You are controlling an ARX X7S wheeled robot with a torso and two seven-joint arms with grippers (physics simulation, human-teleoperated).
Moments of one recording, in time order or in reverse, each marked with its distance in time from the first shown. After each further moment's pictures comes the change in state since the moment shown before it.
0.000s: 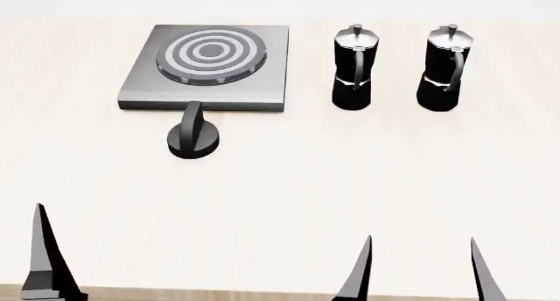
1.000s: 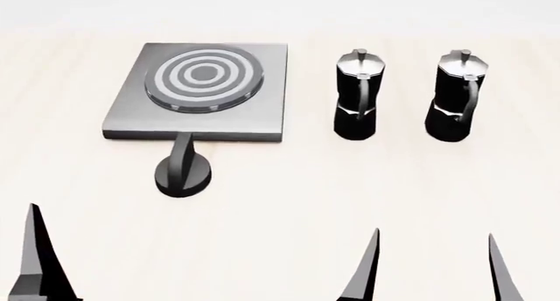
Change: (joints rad) left arm 0.024 -0.039 0.019 0.075 -0.083 -0.027 -0.008; right arm -0.028 0.048 -0.025 -0.064 -0.002 -0.059 0.075
